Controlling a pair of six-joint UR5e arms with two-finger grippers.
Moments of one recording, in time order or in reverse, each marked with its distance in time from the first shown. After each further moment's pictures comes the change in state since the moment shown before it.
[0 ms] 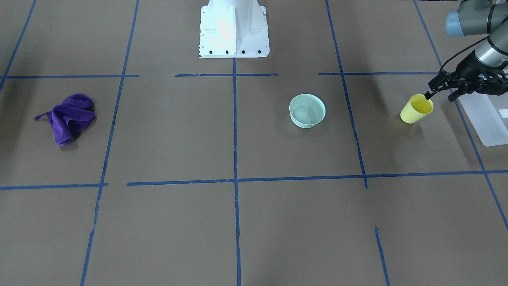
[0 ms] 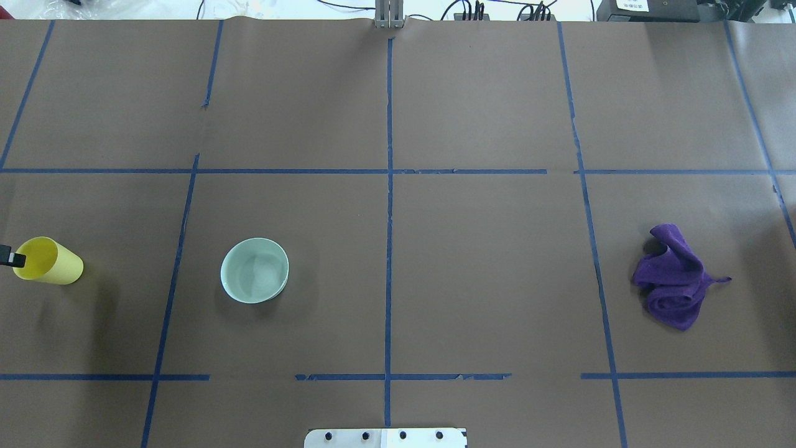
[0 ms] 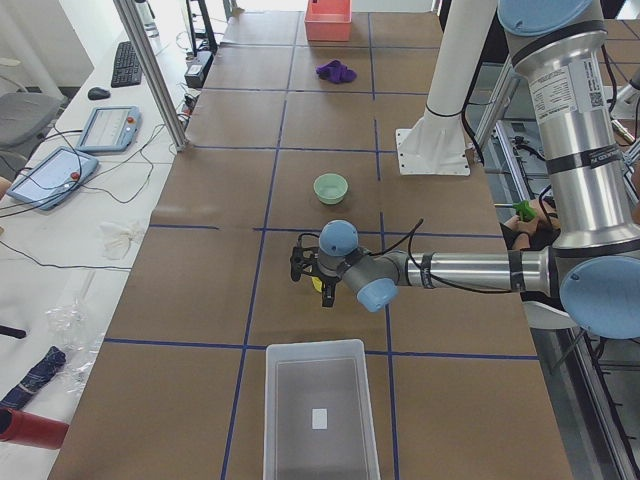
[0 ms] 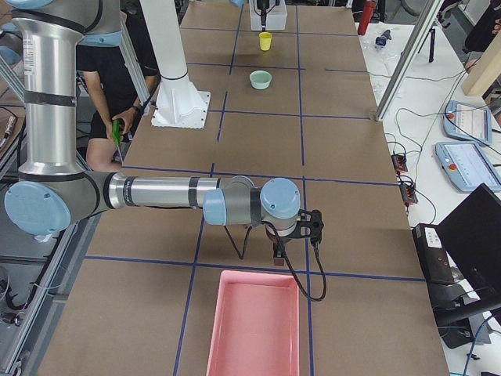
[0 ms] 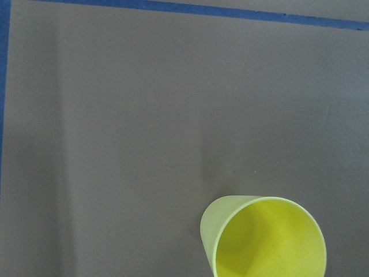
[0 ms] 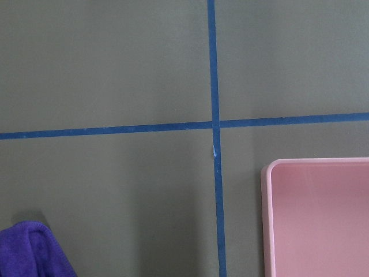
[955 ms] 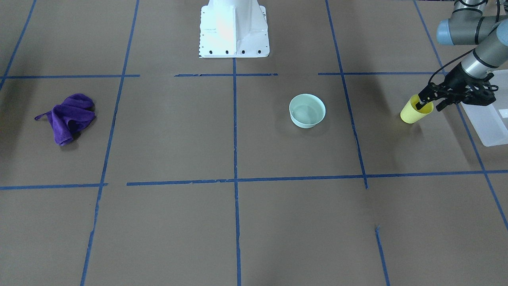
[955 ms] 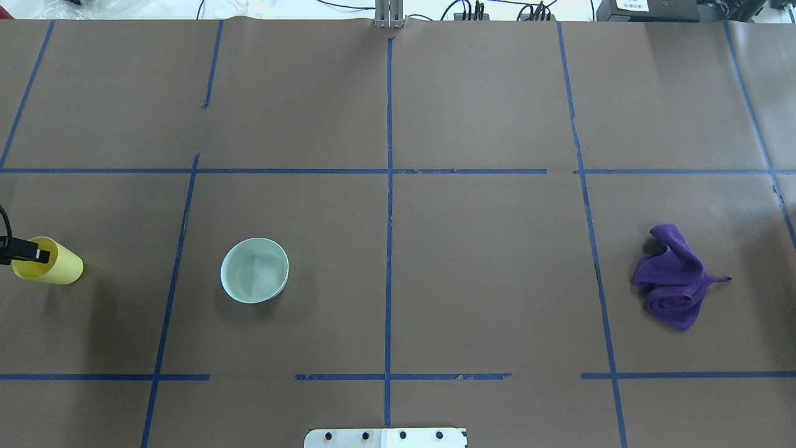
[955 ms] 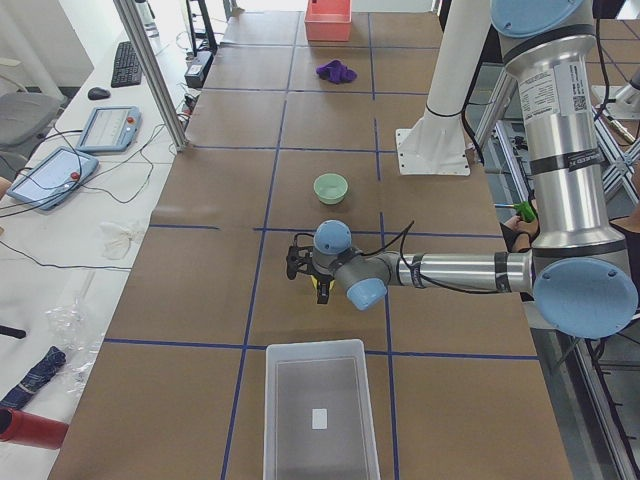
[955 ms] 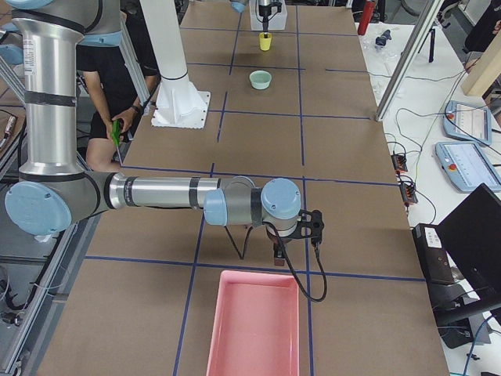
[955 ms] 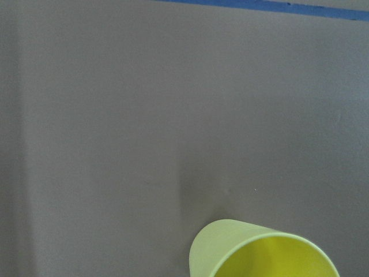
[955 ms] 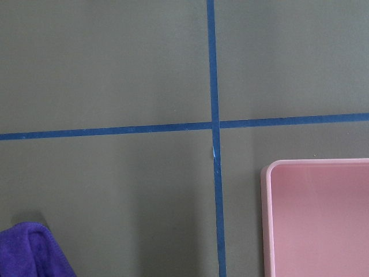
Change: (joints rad) left arm 0.049 -0.056 0.053 -0.022 0.047 -0.046; right arm 0.000 0.003 -0.004 -0.001 0.000 0.000
